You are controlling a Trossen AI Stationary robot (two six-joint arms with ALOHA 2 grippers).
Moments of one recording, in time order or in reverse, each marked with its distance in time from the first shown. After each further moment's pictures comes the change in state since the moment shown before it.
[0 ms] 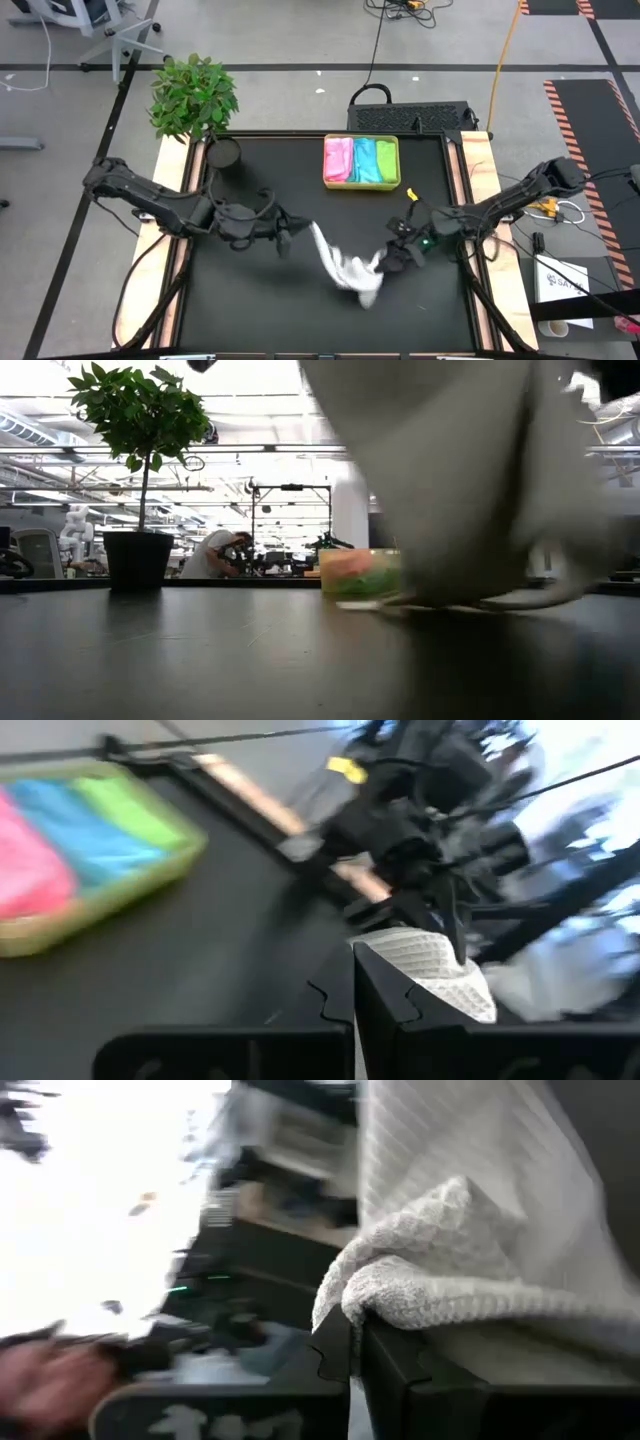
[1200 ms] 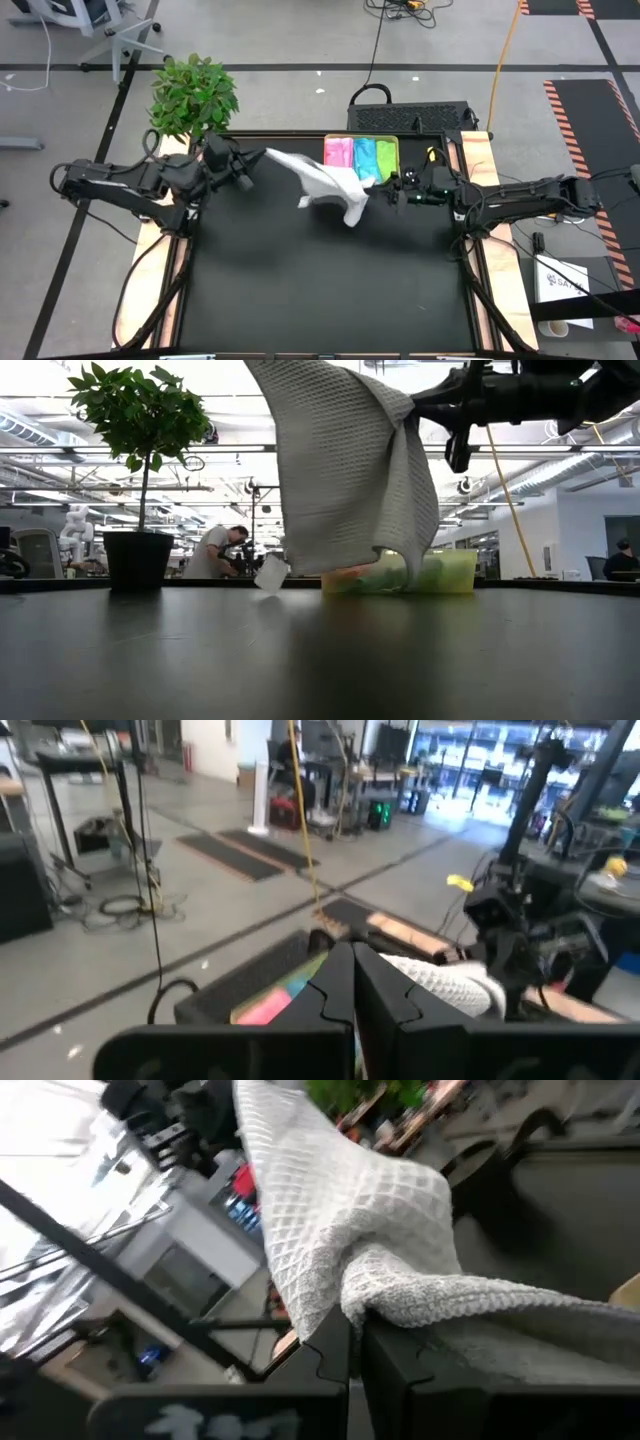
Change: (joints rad) left arm 0.183 -0.336 0.001 -0.128 -0.270 0.518; right arm -0.488 -0.108 -0.045 0.012 0.127 -0.451
